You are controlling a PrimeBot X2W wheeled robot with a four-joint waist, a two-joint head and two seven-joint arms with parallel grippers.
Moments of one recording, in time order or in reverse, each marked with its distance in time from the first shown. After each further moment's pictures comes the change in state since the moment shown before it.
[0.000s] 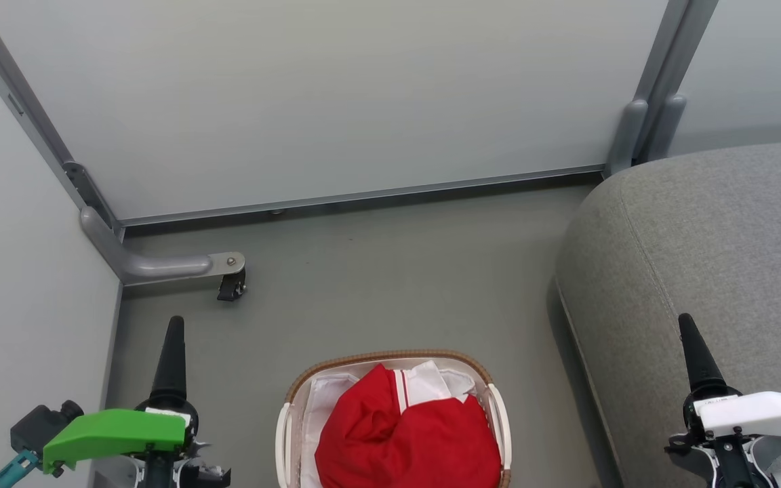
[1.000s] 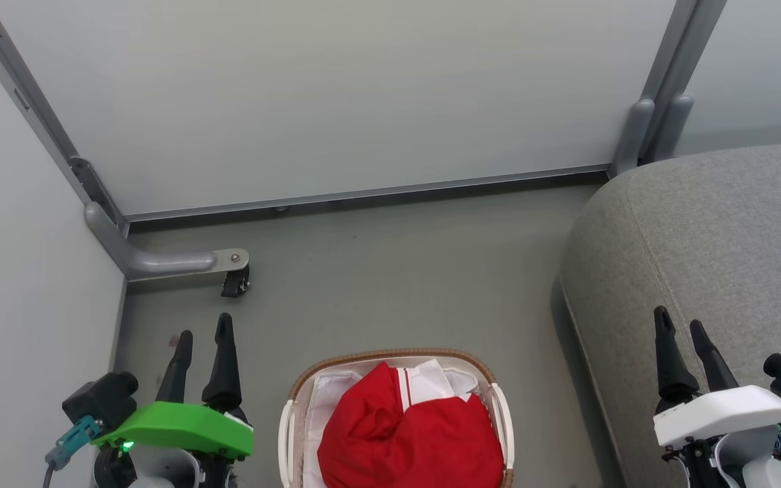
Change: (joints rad) left arm -0.012 0.002 -0.108 0.013 0.590 0.030 -0.105; right arm 0.013 -0.007 0.044 -0.060 -0.624 0.000 -0.104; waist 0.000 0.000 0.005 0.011
